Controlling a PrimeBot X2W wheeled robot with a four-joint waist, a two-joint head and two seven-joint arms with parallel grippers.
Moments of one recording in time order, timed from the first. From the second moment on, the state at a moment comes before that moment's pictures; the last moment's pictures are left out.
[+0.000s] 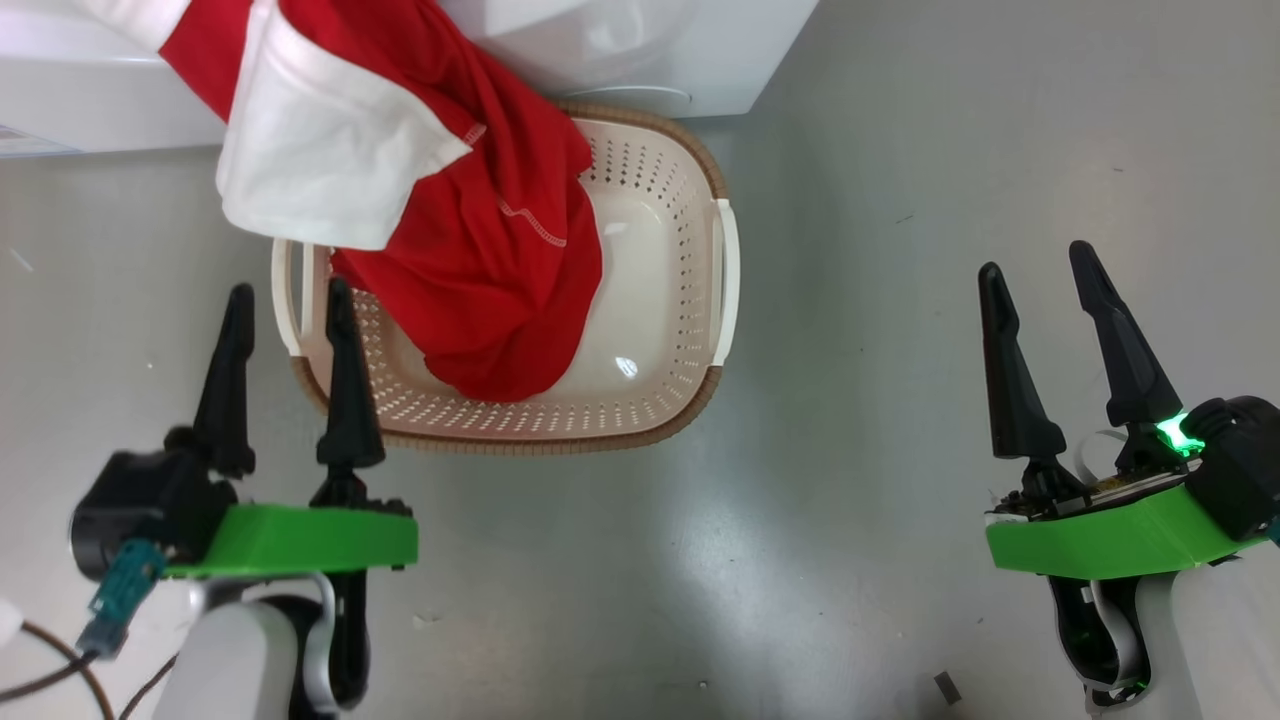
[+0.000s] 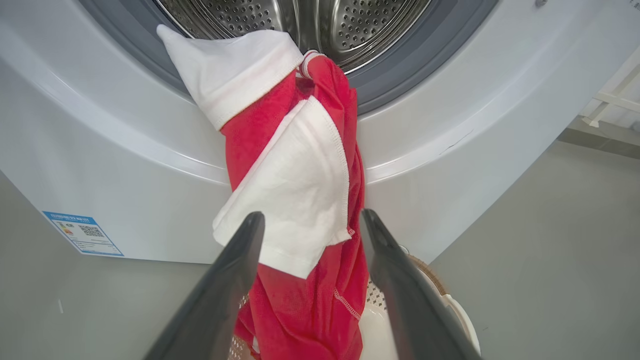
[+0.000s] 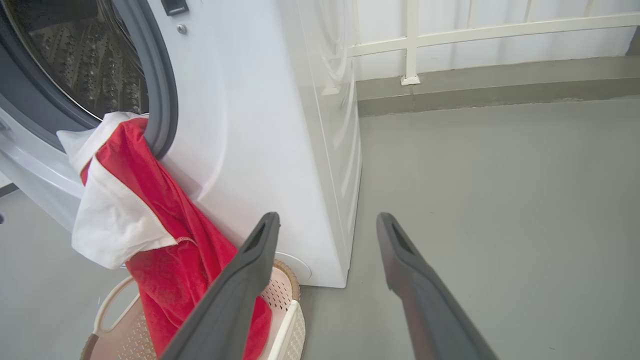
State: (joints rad) left arm -0.33 0.09 -0.11 0.03 -0.32 0.16 -0.20; right arm -0.21 -0.05 0.01 -0.03 0.29 0.12 -0.26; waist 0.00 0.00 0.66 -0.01
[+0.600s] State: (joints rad) left arm -0.66 0.11 -0.11 0.38 -0.31 0.11 -0.24; right arm -0.21 -0.05 0.03 -0.02 0.32 0.12 -0.26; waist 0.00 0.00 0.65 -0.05
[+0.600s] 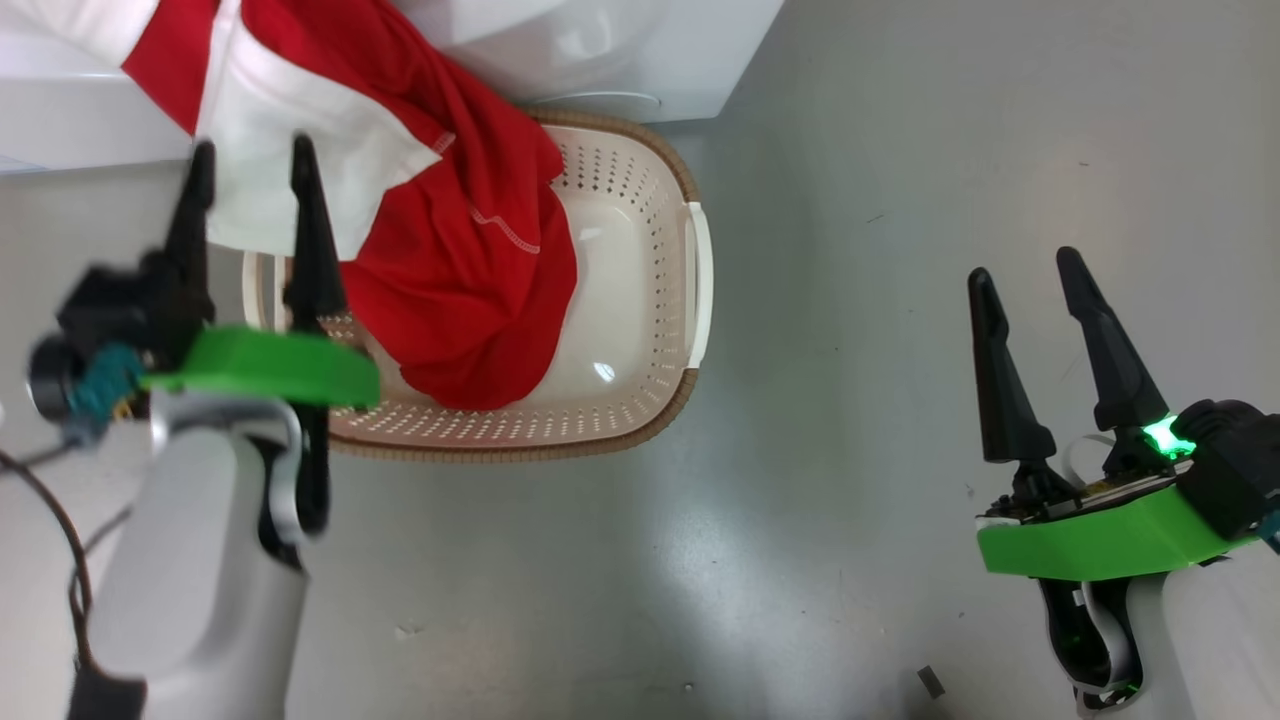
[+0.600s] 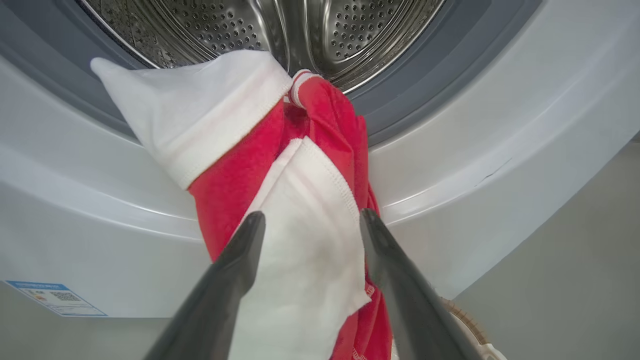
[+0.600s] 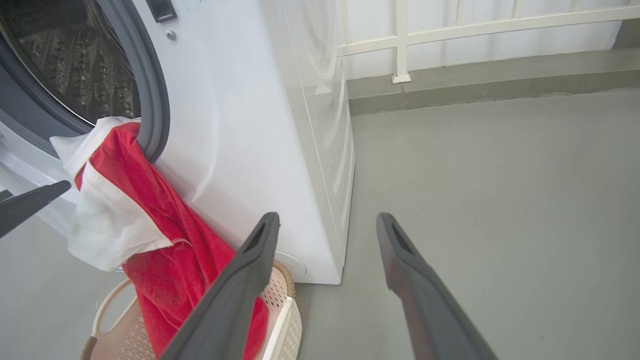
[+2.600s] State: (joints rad) left arm -0.80 0.13 -0.04 0.43 -0.21 0.02 -0.26; right arm -0.24 -0.05 0.04 0.00 0.39 0.12 -0.26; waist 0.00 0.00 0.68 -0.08
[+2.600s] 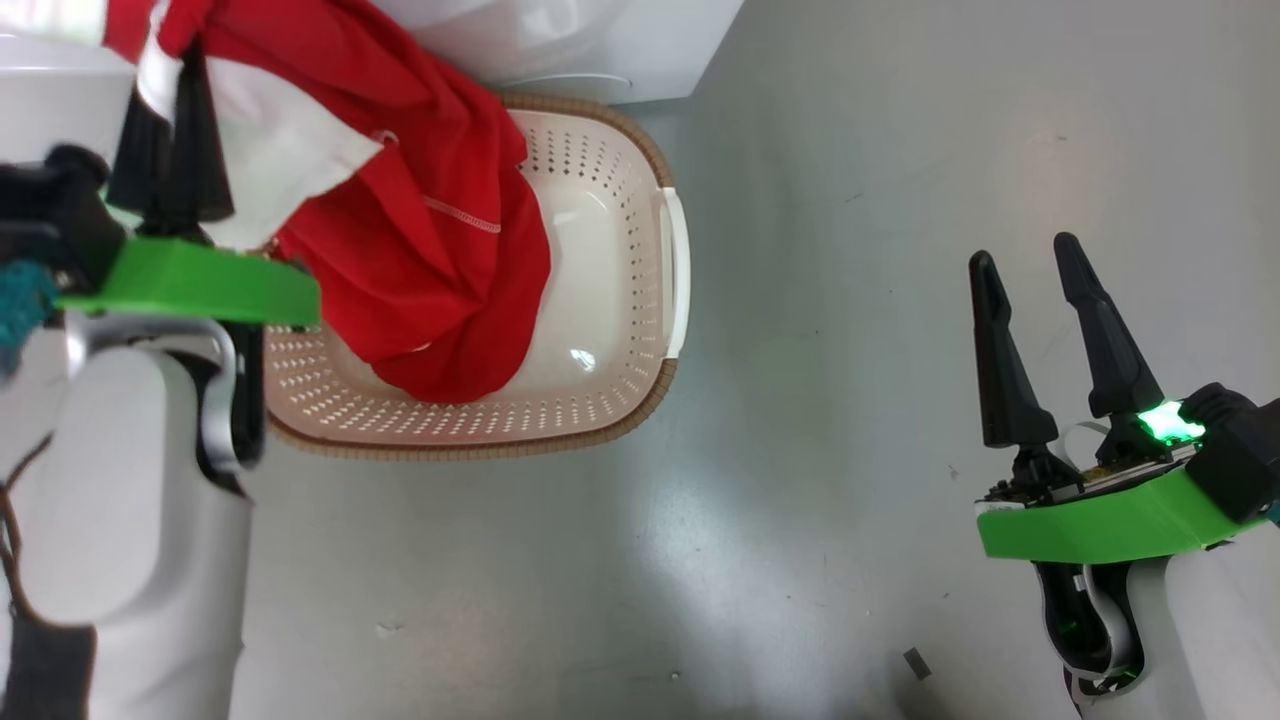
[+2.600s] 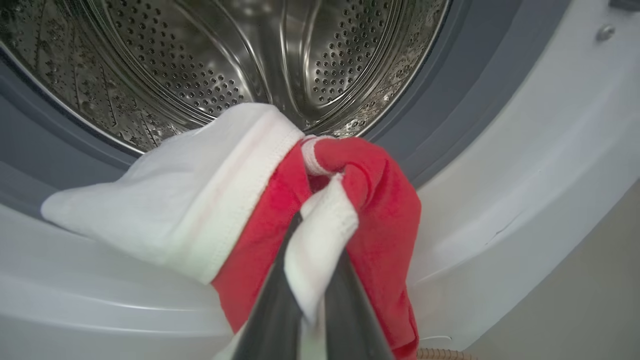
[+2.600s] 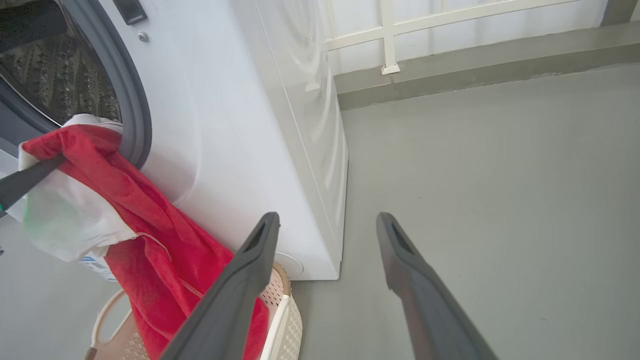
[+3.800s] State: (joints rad) left arm -0.52 0.06 -0.15 0.47 -0.29 -0.02 -0.18; right arm -0.23 -0.05 0.03 0.00 0.39 0.12 -0.26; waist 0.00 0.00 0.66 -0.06
